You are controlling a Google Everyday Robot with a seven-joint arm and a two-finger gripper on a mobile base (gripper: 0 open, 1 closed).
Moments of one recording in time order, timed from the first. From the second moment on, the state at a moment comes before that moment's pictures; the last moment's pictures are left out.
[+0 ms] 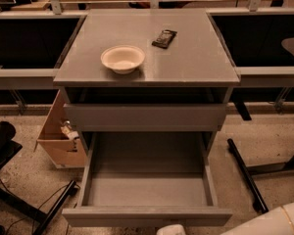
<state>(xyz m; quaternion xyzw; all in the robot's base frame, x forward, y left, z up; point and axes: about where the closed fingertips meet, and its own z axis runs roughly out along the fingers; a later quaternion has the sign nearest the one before) 0.328 -0.054 0.339 -0.56 0.82 -0.04 0.12</state>
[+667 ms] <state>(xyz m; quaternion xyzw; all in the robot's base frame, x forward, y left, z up) 0.404 -0.060 0.336 -0.60 0.77 -0.16 0.18</state>
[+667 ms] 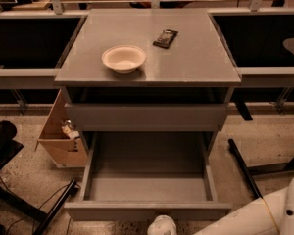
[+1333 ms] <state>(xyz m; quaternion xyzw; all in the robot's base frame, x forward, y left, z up) 0.450 -0.046 0.352 -0.64 0.72 -0.17 0.22</state>
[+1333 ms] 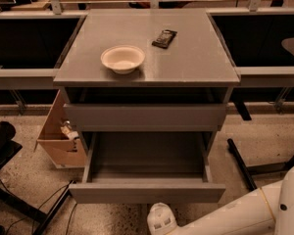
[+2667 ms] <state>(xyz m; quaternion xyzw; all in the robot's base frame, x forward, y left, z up) 0.528 -0.062 0.339 -0.63 0.73 -0.18 0.22</state>
